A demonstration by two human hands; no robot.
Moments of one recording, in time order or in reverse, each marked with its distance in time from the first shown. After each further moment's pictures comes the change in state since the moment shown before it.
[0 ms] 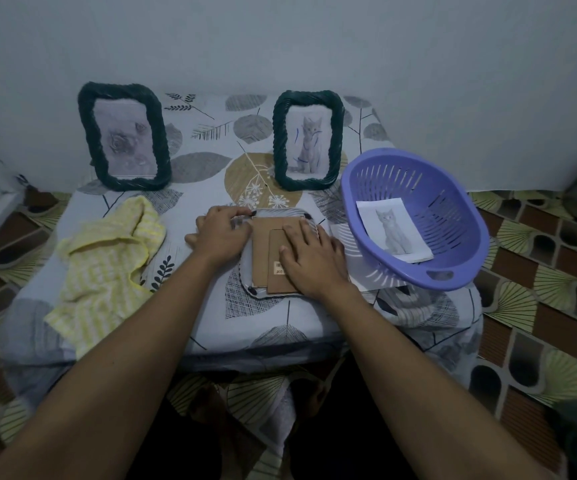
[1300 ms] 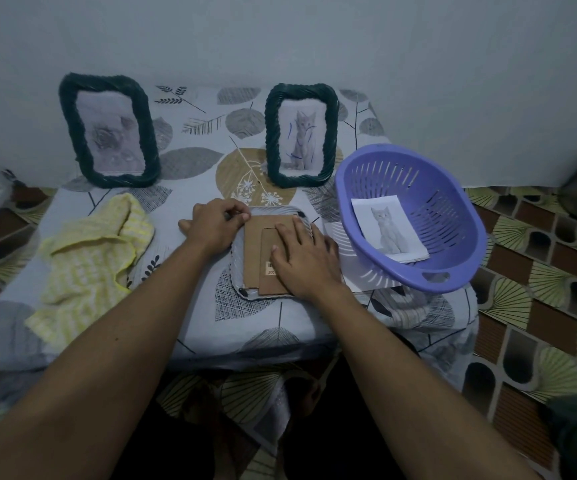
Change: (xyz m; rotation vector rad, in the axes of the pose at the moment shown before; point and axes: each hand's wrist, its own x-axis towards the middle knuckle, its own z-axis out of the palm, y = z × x) left_hand 0.043 -0.018 0.011 0.006 -0.056 0.150; right_hand 0.001 -0.002 0.000 -0.003 0.024 -0.003
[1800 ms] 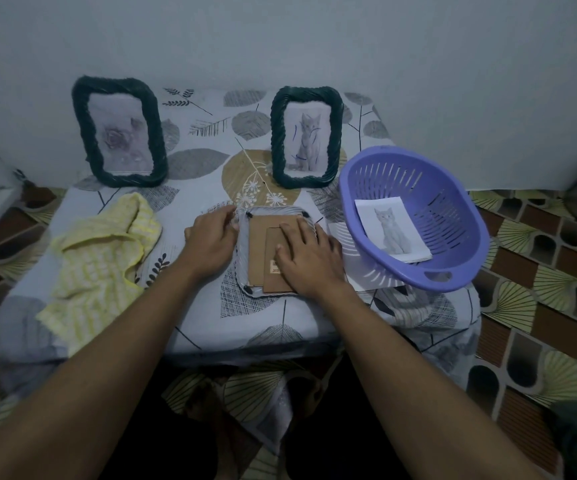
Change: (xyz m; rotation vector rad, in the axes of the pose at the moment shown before) left_hand -0.043 -0.007 -0.007 0.027 -0.012 0.059; right_hand -0.002 -0.001 -0.002 0.008 0.002 0.003
